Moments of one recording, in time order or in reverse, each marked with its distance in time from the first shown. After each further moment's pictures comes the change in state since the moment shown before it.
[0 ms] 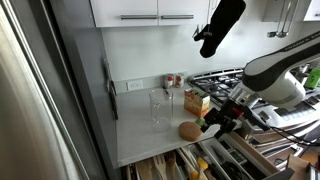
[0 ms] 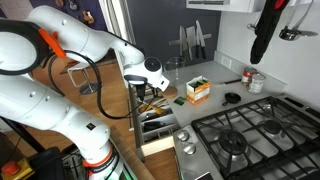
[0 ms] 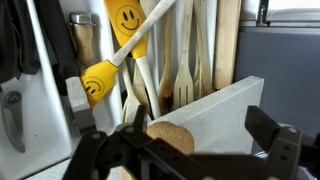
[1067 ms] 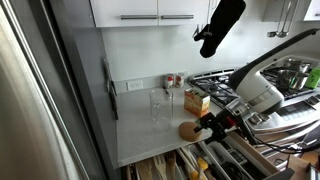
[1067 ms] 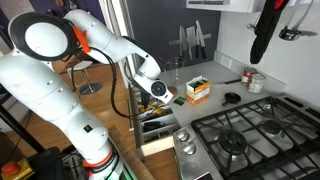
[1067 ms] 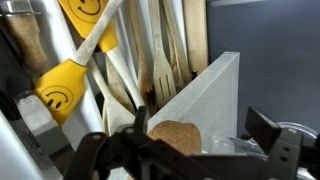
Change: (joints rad) arm -0.104 0.224 0.028 0.062 0.640 -0.134 -0.529
